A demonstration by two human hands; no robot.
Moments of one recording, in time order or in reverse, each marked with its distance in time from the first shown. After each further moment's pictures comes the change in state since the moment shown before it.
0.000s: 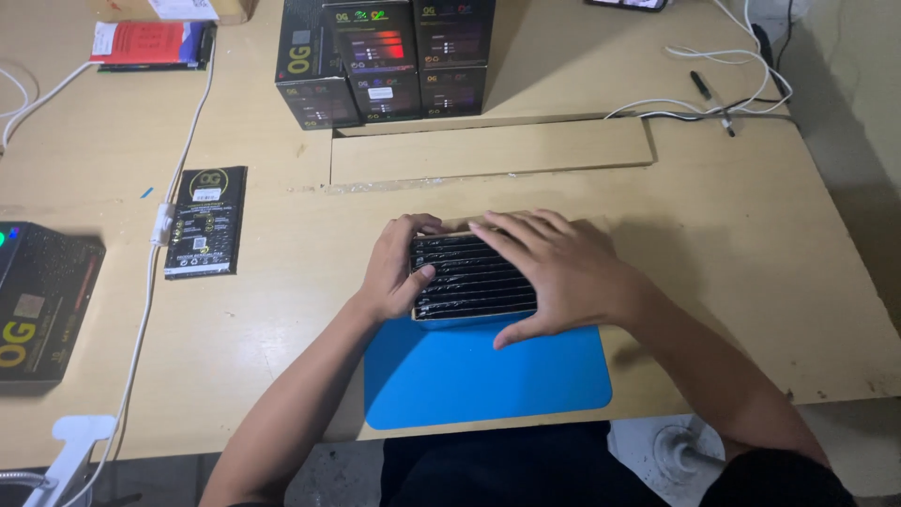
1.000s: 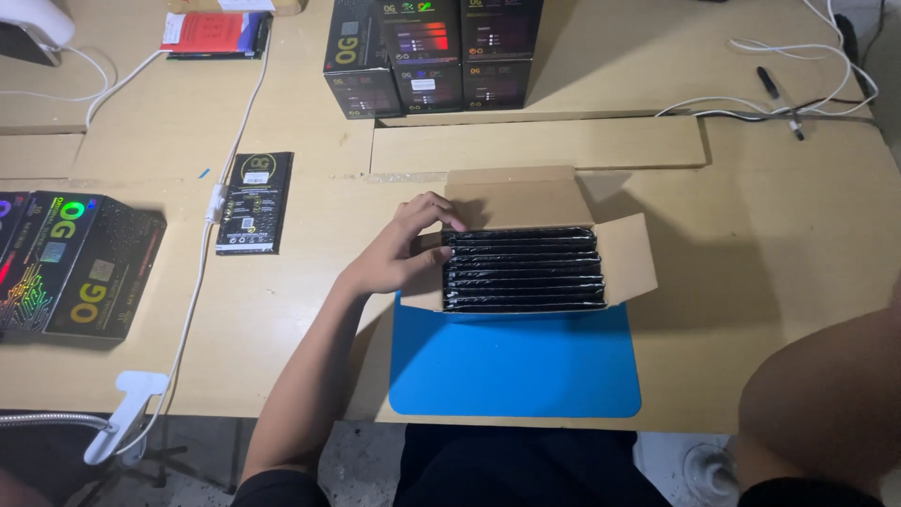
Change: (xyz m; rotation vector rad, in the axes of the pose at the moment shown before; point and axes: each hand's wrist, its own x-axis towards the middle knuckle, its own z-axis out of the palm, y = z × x) left_hand 0.020 0.033 -0.056 -0.133 -0.288 -0.128; right_hand -0.127 0.075 -0.027 0.647 1.050 -0.011
